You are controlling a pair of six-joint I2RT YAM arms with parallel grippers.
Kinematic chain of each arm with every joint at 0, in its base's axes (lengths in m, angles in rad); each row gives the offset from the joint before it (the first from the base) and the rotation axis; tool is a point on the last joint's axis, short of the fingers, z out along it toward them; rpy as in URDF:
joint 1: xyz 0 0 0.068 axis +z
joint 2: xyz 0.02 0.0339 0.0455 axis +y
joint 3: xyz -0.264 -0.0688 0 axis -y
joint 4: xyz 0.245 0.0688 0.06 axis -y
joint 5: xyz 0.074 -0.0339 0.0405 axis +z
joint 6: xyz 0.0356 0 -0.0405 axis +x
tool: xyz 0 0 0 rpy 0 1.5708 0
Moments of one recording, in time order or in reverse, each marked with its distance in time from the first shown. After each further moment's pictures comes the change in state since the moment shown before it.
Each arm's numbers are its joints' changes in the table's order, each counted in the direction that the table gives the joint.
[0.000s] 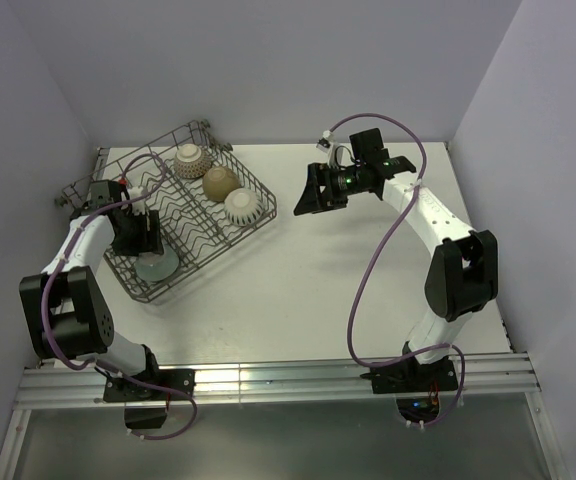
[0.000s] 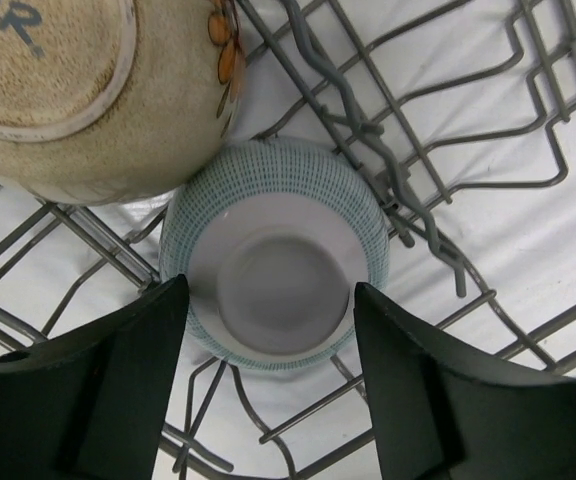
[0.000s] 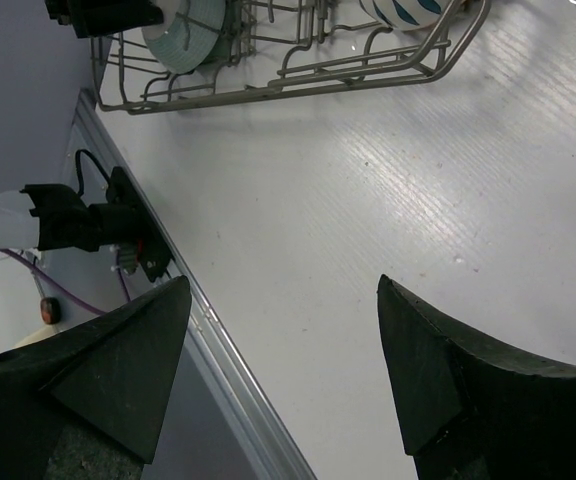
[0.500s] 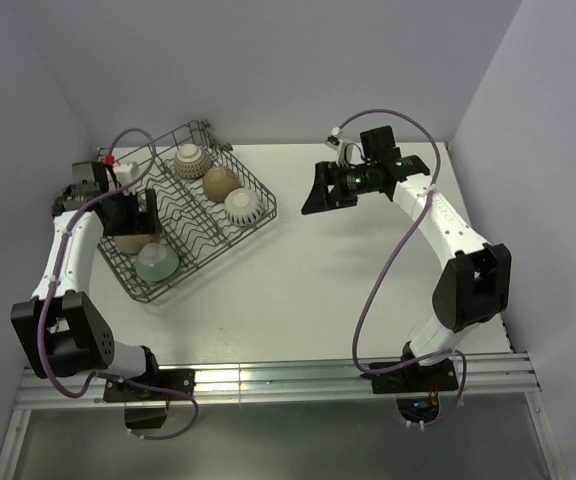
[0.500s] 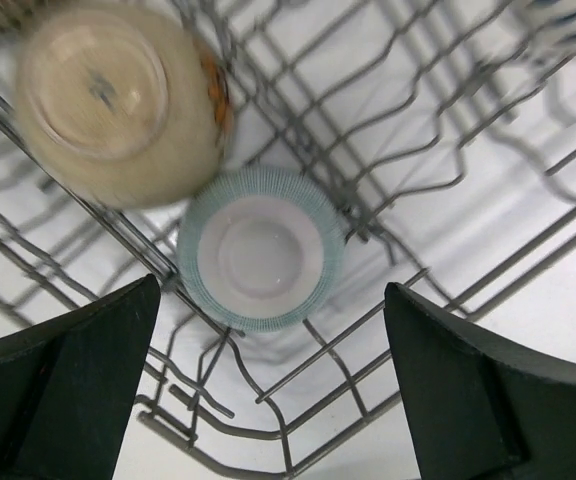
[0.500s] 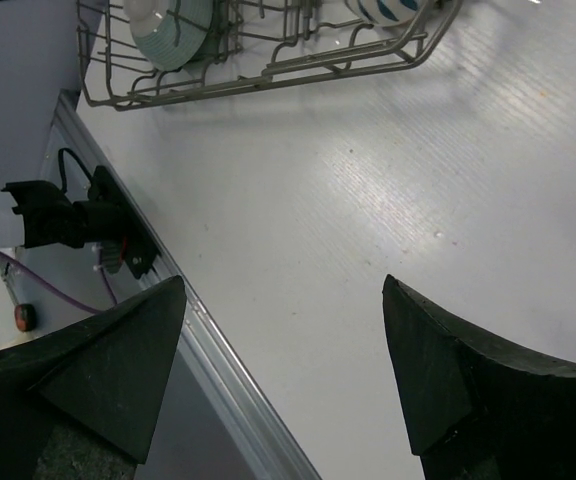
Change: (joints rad) left arm 0.000 -0.100 0.110 -0.101 -0.033 0.012; right arm -0.014 -0.073 0.001 -0.073 -0.039 -0.045
